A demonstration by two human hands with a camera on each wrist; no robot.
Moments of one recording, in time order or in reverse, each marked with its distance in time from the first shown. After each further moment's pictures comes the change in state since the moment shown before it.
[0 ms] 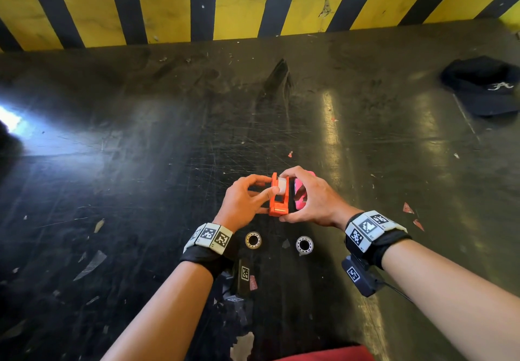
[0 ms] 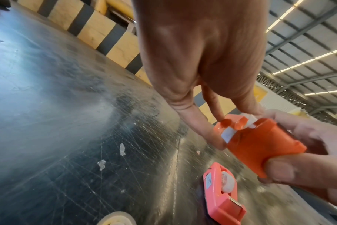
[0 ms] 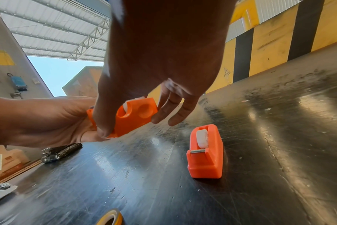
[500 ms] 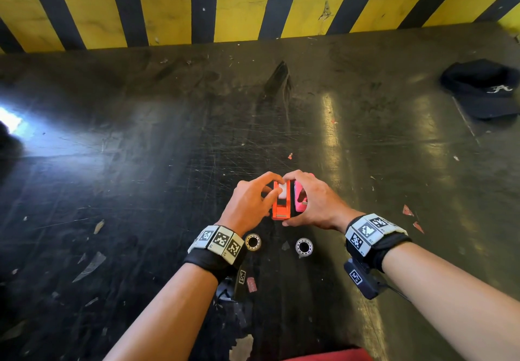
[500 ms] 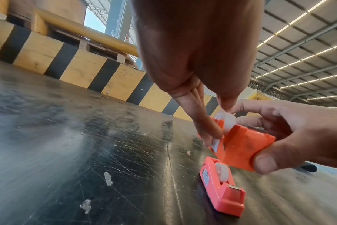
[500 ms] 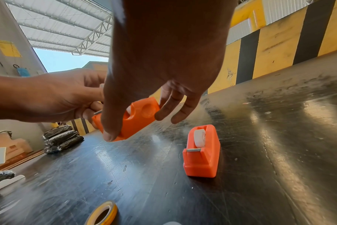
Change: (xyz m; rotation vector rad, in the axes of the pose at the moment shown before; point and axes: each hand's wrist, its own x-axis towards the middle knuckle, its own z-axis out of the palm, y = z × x) left_hand -0.004 0.015 0.008 0.331 0.003 0.210; right_hand -0.002 0.000 -0.001 -0.023 -0.015 0.050
